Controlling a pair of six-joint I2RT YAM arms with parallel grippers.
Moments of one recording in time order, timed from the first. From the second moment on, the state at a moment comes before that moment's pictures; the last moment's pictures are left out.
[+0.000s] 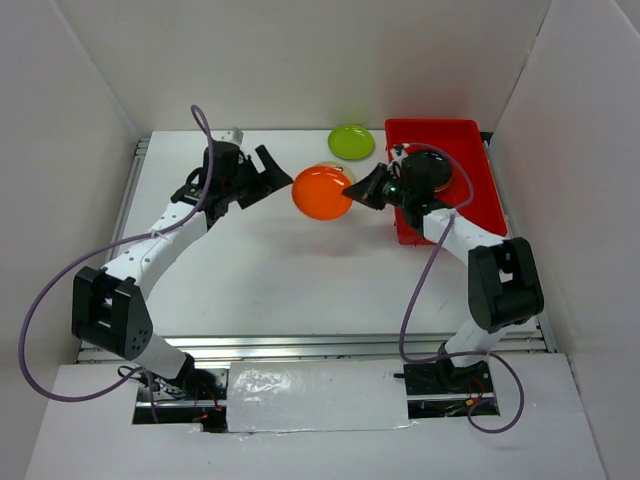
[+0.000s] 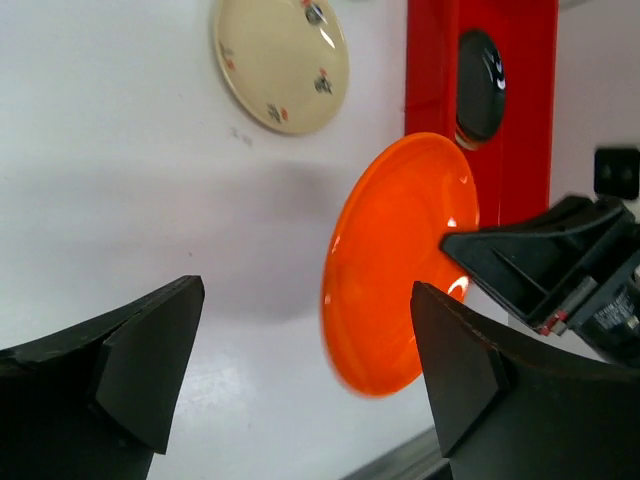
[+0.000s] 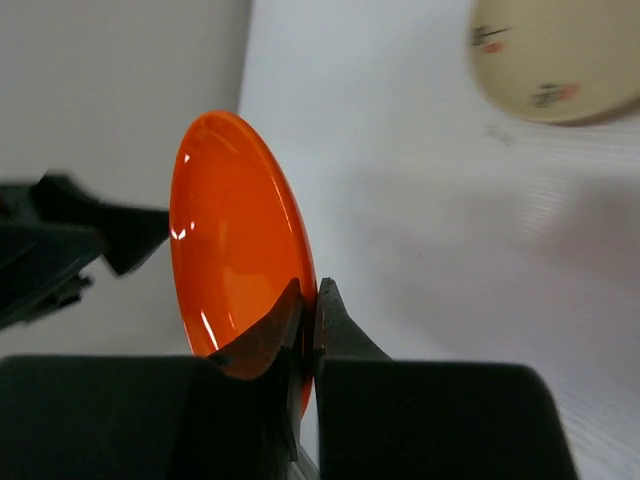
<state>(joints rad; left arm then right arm) -0.34 1.52 1.27 -0.28 0.17 -0.77 0.26 1.66 1.03 0.31 -0.58 0.86</state>
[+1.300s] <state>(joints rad) -0.30 2.29 1.74 -0.17 0.23 -0.76 -0.20 1.88 1.46 -0.15 -0.07 0.94</state>
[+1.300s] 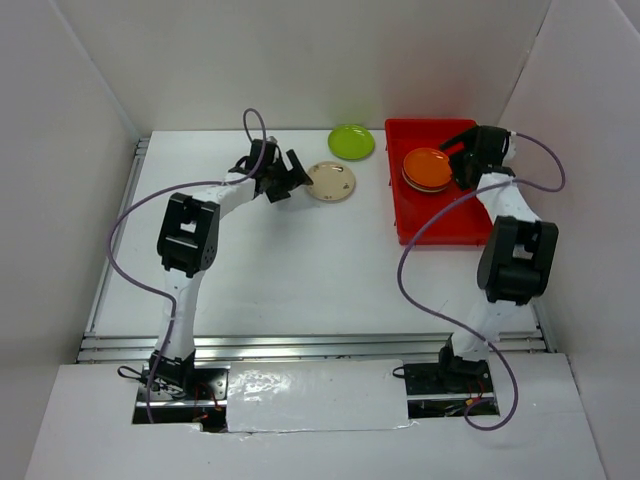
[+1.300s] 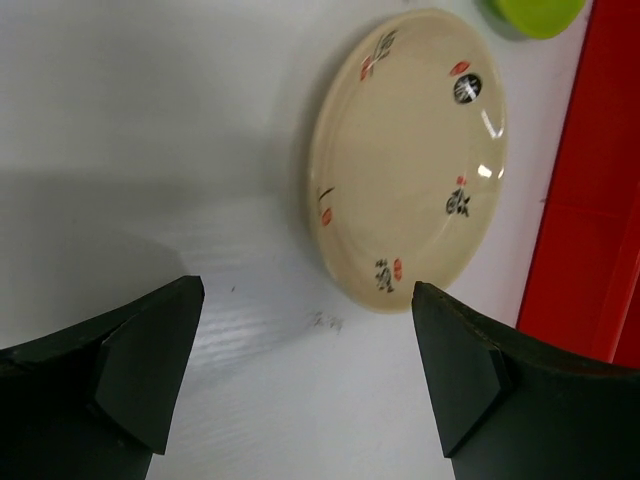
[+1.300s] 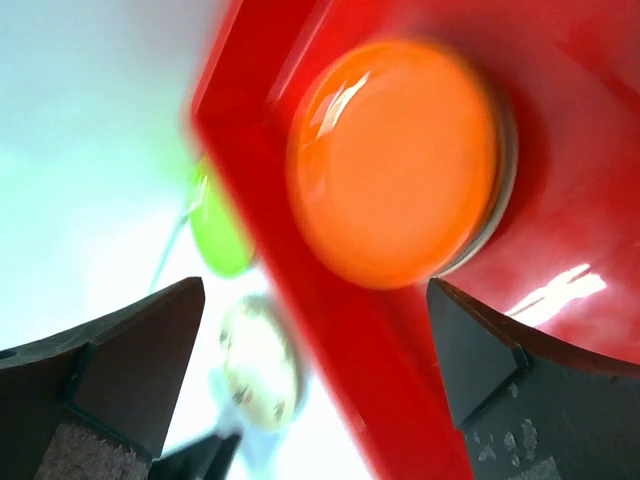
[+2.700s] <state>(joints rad) -0.43 1.68 1.15 -0.04 0.24 -0.79 0.22 1.46 0.84 0.14 -0.47 0.71</state>
